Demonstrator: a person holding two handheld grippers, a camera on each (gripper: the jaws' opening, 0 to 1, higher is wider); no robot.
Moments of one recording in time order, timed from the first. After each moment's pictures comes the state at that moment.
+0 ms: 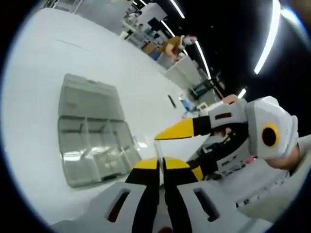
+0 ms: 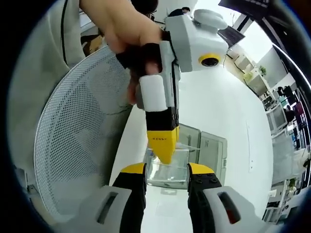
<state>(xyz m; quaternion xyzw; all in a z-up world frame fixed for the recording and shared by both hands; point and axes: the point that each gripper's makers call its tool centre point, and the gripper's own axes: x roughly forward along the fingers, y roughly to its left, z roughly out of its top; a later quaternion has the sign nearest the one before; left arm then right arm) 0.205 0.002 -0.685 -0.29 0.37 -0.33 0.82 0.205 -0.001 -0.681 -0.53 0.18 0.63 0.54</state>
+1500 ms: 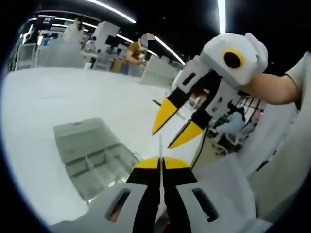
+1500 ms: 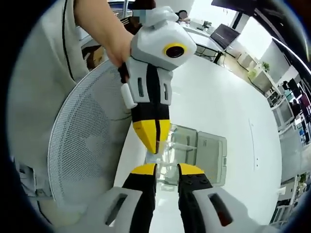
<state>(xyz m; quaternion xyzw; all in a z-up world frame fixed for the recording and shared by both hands) 0.208 -0.001 -0.665 -0.12 0.25 -0.42 0.86 0.213 -0.007 -0.659 -0.48 0.22 0.68 0.51</state>
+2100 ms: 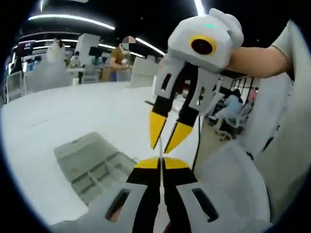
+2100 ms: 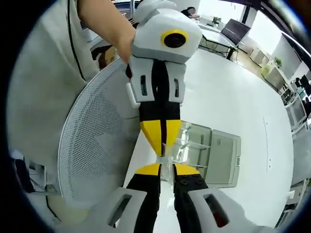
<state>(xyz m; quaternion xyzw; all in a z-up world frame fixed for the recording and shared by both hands) 0.203 -0.010 -0.662 -0.03 0.21 -0.46 0.86 0.201 -0.012 -0.669 -0.46 0.27 0.71 0.47</state>
